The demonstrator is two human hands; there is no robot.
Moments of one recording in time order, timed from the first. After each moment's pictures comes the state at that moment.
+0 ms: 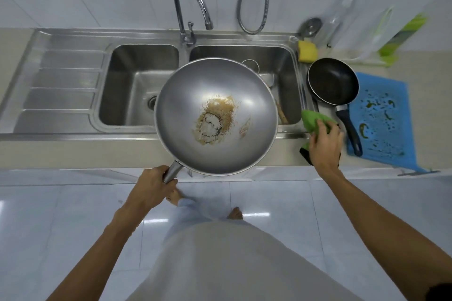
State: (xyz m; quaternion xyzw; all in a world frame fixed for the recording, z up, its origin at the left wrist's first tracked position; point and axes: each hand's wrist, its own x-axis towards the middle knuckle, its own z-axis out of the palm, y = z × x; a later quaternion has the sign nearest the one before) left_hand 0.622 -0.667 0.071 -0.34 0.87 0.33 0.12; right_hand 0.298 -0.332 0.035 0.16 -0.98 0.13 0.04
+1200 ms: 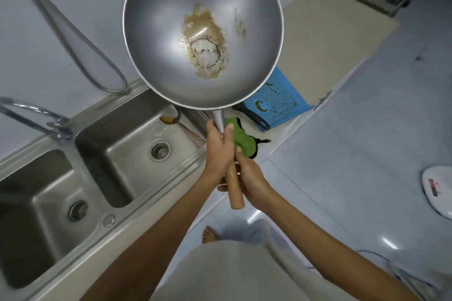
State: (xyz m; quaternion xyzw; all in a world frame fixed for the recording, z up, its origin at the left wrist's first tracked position) left_hand 0.337 -0.417 0.154 -0.10 0.75 0.65 0.00; right_hand 0.395 -0.333 0.145 -0.21 -0.55 0.76 -0.25
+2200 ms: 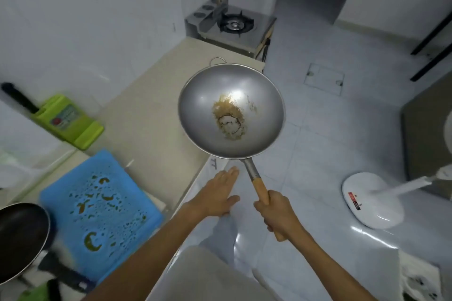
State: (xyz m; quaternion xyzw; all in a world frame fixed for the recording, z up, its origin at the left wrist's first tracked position) left_hand 0.122 0.092 0.070 0.42 0.83 0.18 0.31; right_hand 0.260 0.257 0.086 -0.38 -0.75 0.52 -0.14
